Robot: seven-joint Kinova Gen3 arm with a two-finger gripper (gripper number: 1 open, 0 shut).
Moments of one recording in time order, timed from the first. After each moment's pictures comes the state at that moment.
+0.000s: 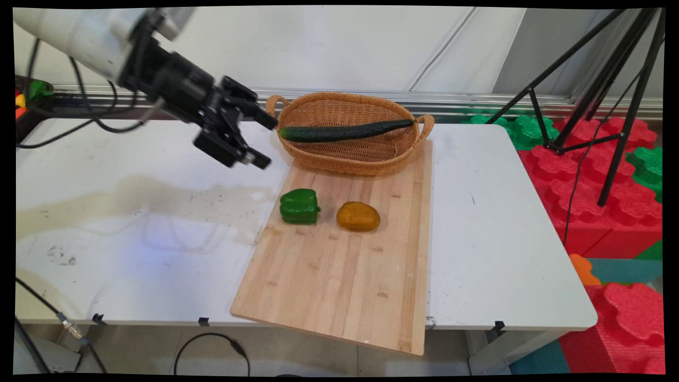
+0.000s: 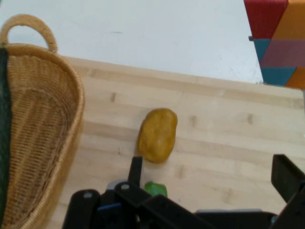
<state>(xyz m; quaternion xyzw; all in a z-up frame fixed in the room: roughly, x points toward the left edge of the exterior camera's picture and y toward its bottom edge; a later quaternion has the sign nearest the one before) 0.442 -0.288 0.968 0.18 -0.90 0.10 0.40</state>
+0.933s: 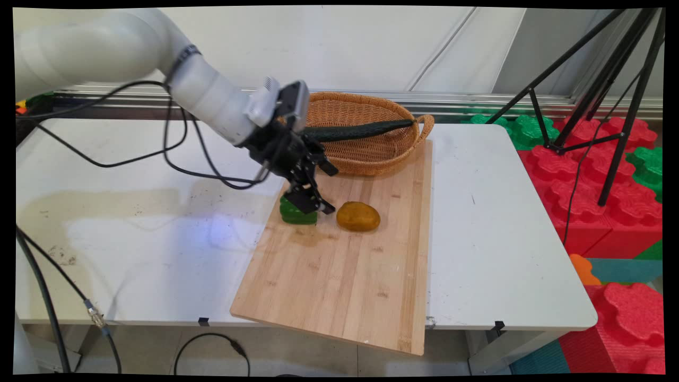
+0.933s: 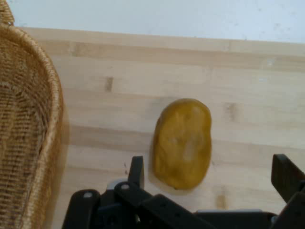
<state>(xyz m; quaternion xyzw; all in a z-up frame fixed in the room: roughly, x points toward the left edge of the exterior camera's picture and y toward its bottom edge) 0.342 -0.353 0.864 0.15 -0.93 0.10 0.33</state>
